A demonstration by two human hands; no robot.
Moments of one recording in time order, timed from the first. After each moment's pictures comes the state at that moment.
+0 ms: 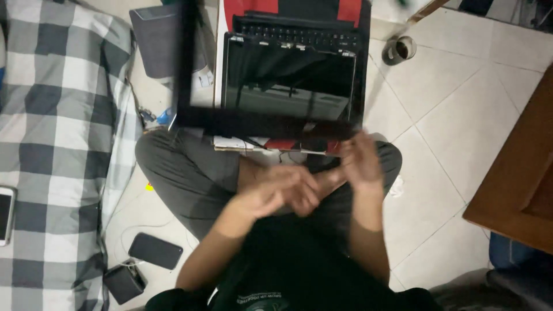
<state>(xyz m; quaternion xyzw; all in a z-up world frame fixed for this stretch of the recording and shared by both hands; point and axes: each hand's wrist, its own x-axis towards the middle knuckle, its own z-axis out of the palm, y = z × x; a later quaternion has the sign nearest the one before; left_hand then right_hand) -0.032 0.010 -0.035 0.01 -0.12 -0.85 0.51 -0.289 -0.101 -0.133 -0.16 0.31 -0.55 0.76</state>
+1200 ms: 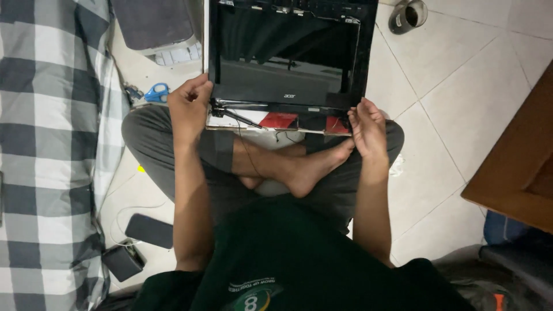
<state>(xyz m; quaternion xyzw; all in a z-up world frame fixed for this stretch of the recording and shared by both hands) 0.117 -0.061 -0.135 0.69 -0.35 -0.33 0.54 -0.330 -0.139 -0.174 -0.26 0.48 -0.50 0.67</state>
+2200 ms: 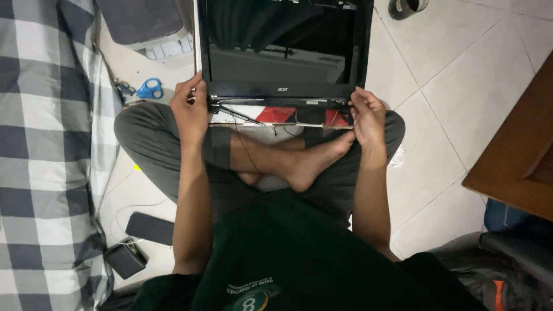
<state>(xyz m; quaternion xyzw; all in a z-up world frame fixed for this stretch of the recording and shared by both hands) 0.103 -0.051 -0.149 0.71 -0.37 -0.24 0.55 -0.319 -0.143 -0.188 -0.33 0.58 -0.48 0.57</state>
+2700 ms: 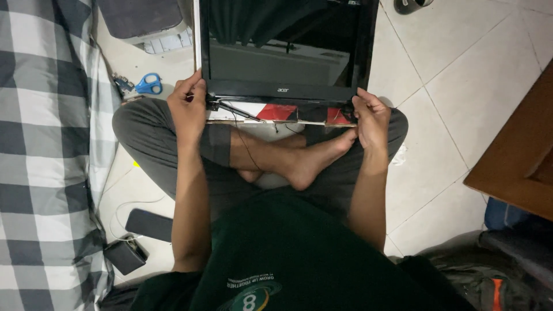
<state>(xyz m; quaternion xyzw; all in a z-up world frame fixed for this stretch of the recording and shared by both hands) 0.108 -0.051 -0.162 0.70 -0.35 -0.28 0.55 -0.314 -0.128 -0.170 -0.39 0.59 -0.49 0.51</state>
